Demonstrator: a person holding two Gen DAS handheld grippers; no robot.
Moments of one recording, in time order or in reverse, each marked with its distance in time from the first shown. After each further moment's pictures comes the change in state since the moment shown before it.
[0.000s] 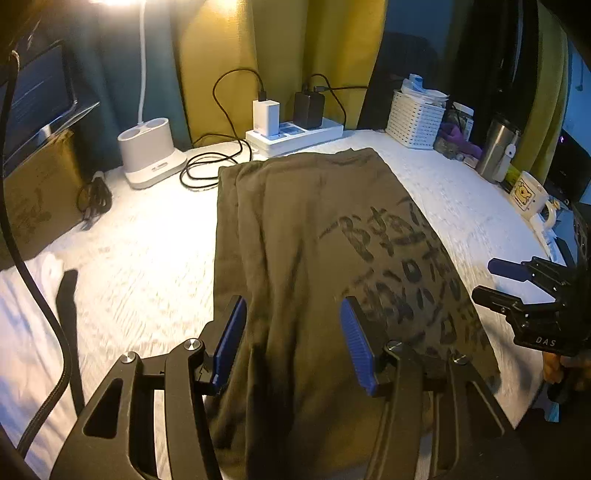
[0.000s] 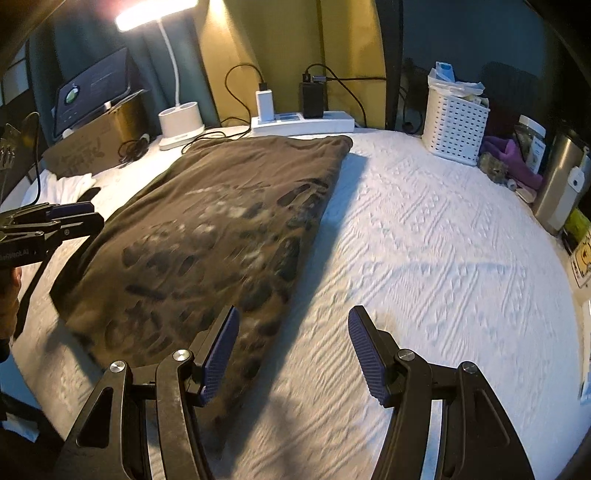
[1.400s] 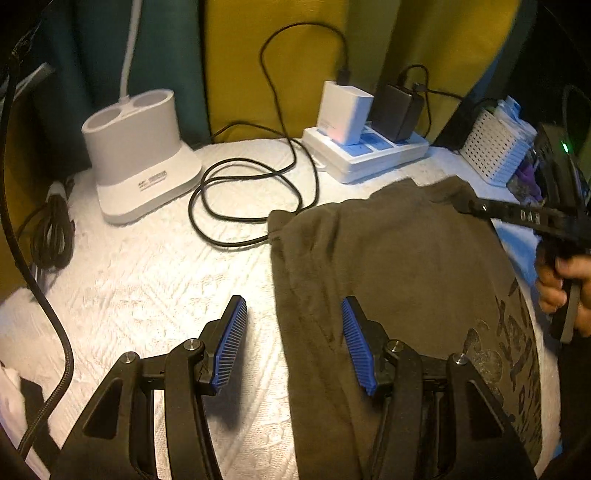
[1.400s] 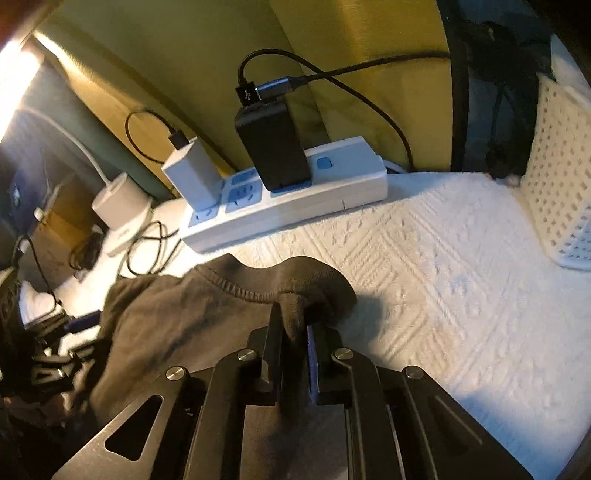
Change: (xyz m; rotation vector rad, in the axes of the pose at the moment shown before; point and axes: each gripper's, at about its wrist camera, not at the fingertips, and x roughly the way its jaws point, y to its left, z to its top) left arm 0.115 0.079 0.088 -0.112 0.079 -0.002; right arm 0.176 -0.072 0.195 0.084 0.070 0.188
